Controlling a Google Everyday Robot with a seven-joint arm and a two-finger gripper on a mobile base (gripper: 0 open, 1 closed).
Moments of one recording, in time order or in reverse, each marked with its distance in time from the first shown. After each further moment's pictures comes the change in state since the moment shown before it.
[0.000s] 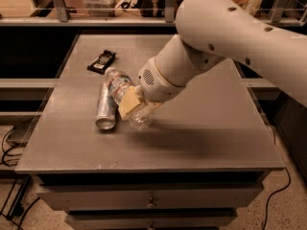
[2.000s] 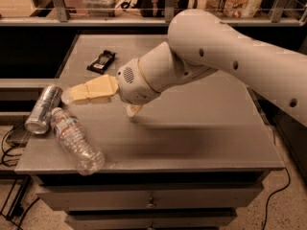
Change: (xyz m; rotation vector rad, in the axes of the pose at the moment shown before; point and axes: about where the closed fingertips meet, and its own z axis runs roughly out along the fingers) arm -0.028 0.073 0.027 -0.327 -0.087 0.084
